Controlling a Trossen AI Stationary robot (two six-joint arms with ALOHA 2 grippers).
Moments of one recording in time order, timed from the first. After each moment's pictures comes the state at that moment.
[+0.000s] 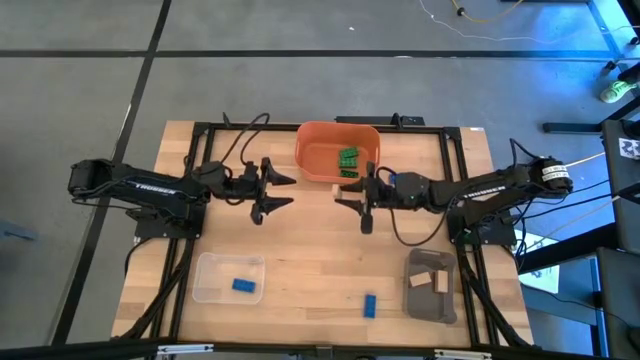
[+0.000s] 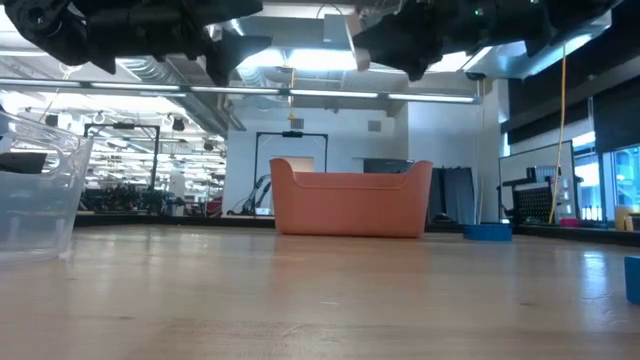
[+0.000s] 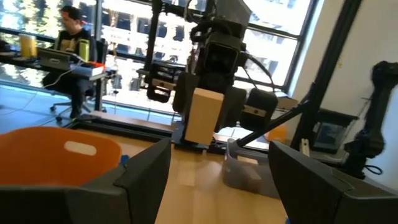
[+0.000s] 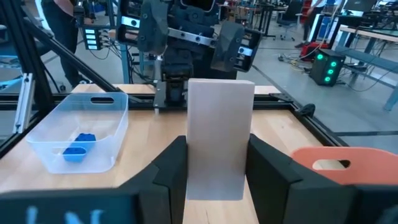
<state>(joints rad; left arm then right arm) 0.12 1.07 0.37 0.88 0.13 -0.24 0.04 1.33 0.67 0.52 0.14 -0.03</state>
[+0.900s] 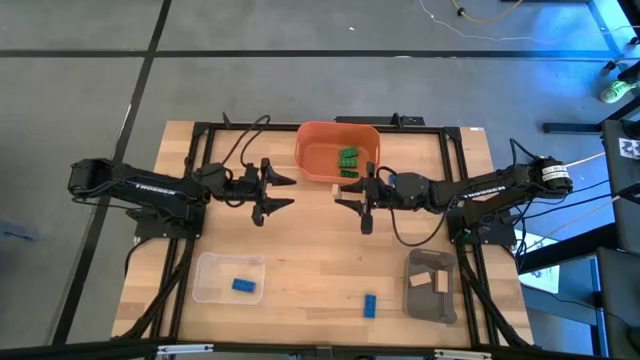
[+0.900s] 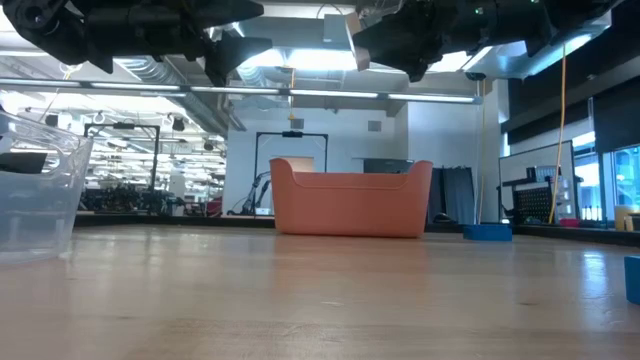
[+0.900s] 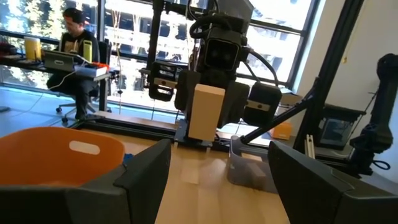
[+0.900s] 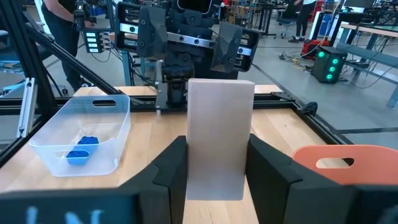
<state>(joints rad) 0.10 1.07 0.37 0.87 0.09 -0.20 0.04 1.33 0.67 0.53 0.14 -0.01</state>
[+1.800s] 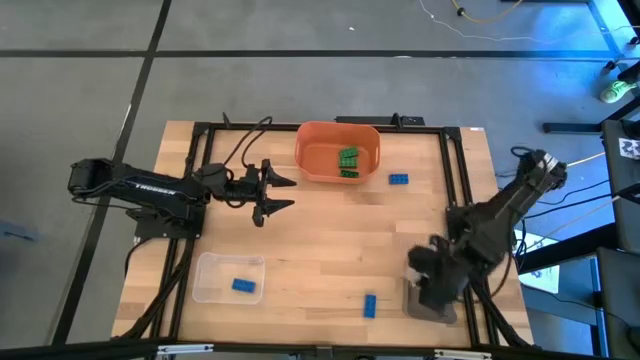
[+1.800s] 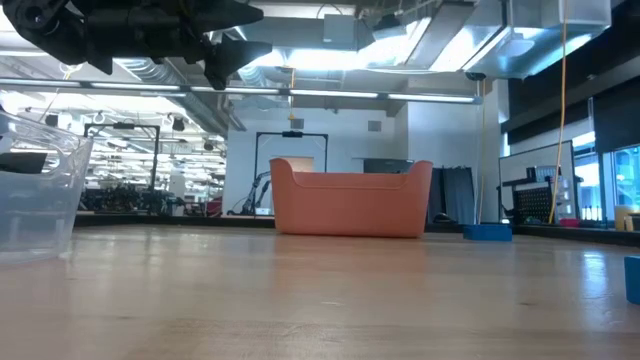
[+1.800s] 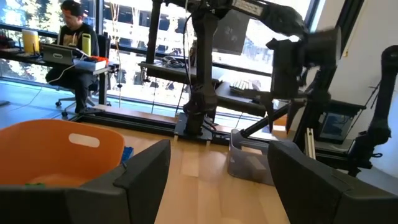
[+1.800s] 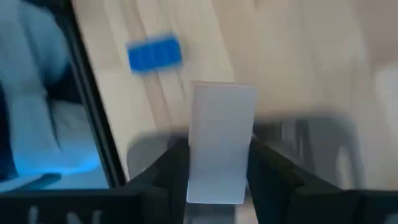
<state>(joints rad) 0.10 1.07 0.37 0.84 0.10 -0.20 0.83 1.33 1.10 -1.03 0.14 1.17</state>
